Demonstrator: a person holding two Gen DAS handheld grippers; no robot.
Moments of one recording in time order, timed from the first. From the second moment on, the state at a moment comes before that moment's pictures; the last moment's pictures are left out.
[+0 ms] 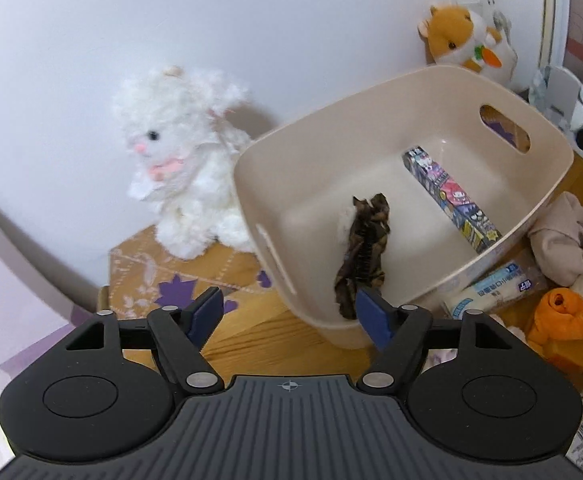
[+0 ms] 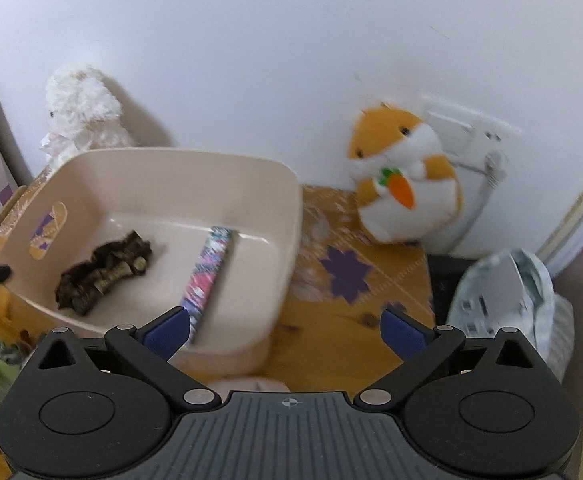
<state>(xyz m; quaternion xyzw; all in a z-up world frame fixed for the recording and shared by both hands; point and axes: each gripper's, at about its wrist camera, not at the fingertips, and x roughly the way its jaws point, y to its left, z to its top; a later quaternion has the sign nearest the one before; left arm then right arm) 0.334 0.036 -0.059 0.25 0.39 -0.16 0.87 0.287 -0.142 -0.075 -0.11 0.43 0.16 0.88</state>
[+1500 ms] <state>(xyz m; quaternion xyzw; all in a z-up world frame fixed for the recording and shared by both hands) 0.250 0.057 -0.149 0.21 0.56 -0.23 0.77 0.221 -0.201 -0.185 -0.08 0.55 0.16 0.81</state>
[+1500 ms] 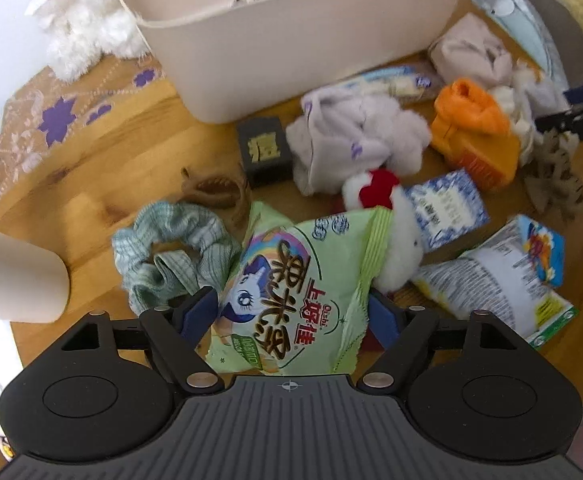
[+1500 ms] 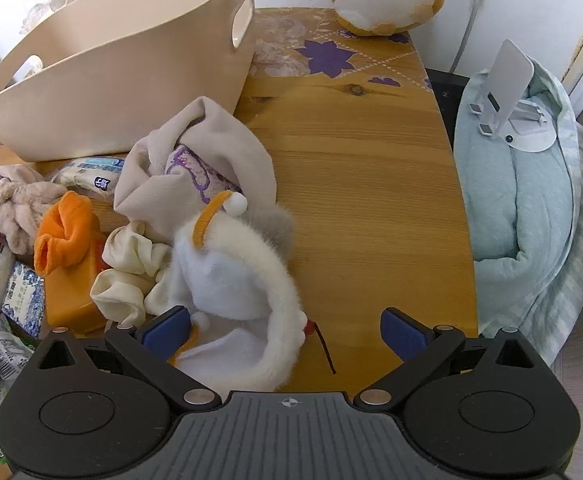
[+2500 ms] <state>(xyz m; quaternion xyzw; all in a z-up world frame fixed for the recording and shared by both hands) 0.231 0.054 -0.144 0.18 0.54 -0.25 0.78 0.180 -0.214 -0.154 -0.14 0.48 0.24 0.83</state>
